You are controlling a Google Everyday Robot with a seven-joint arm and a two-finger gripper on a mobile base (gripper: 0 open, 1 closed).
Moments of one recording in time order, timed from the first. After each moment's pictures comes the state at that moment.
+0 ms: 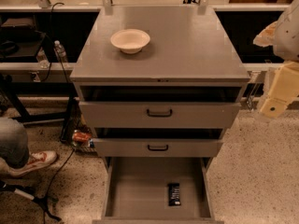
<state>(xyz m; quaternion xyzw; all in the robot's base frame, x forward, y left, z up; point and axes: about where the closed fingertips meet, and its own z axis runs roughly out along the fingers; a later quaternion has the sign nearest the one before) 0.438 -0.215 0.984 -0.60 0.78 -0.04 0.17</state>
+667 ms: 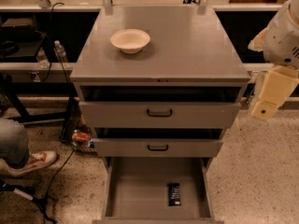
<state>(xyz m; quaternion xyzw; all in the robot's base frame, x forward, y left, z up) 0.442 -0.209 0.972 -0.59 0.79 -0.05 0.15</state>
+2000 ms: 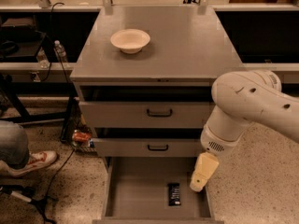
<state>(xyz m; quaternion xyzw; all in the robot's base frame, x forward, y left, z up) 0.418 -0.158 0.706 -0.51 0.86 0.06 0.02</state>
